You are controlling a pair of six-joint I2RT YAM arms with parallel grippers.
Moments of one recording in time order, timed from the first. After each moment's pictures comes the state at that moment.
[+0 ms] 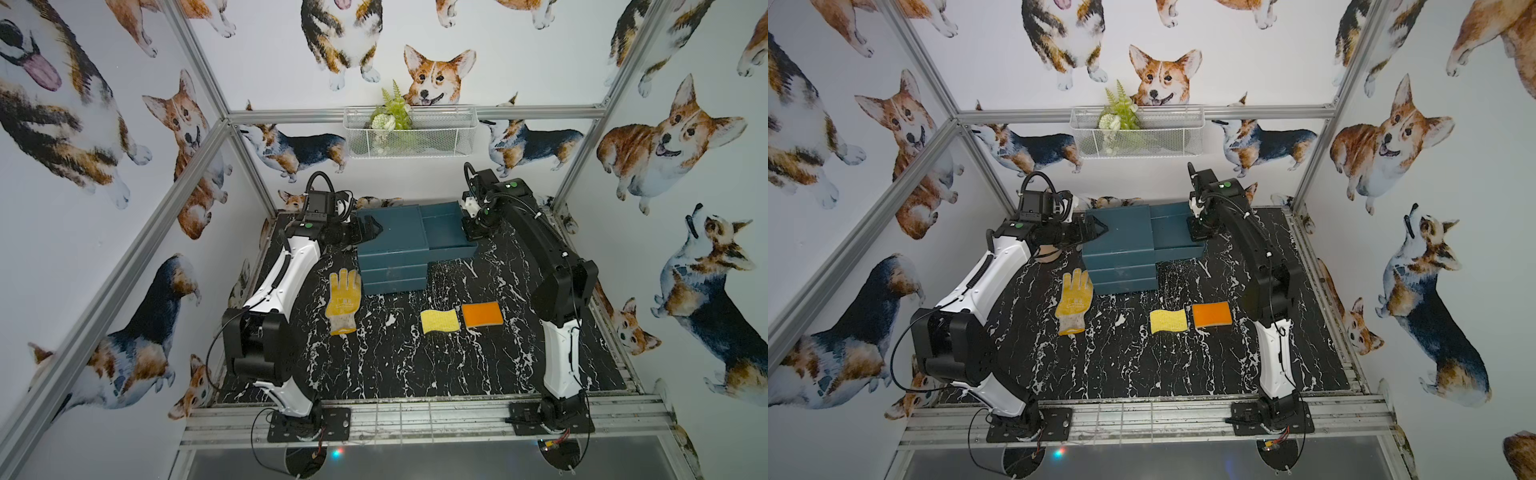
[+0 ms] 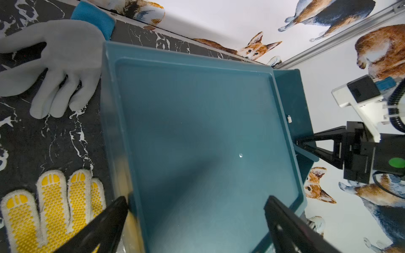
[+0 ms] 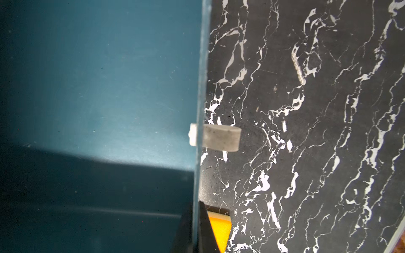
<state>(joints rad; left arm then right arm) -0.18 1.65 1.51 -0.63 0.50 -0.40 0.39 2.13 2.29 -1.40 -0.06 0.11</state>
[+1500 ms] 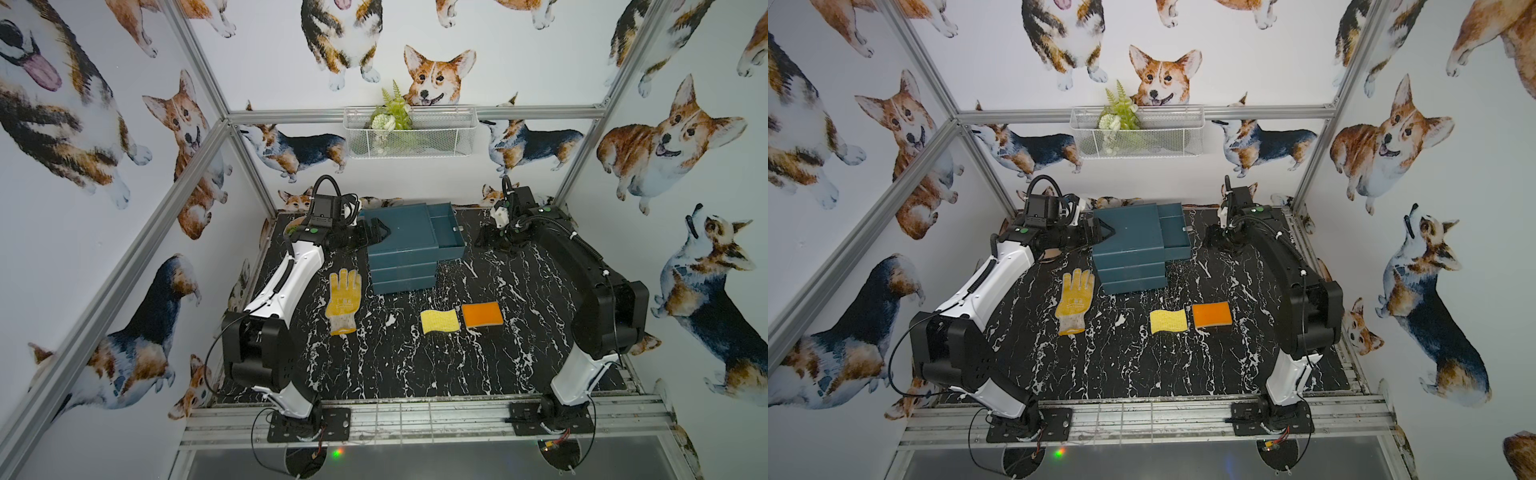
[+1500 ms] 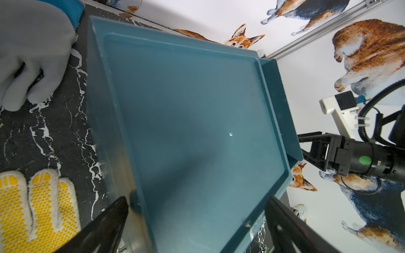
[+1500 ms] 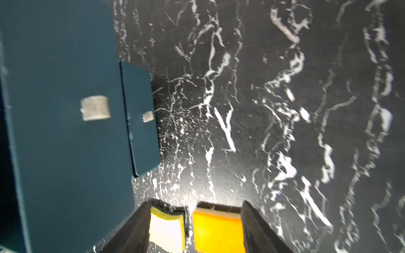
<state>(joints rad) -0.22 1.62 1.46 -0.59 0.54 -0.44 0.24 1.78 1.66 -0.95 -0.28 0.32</state>
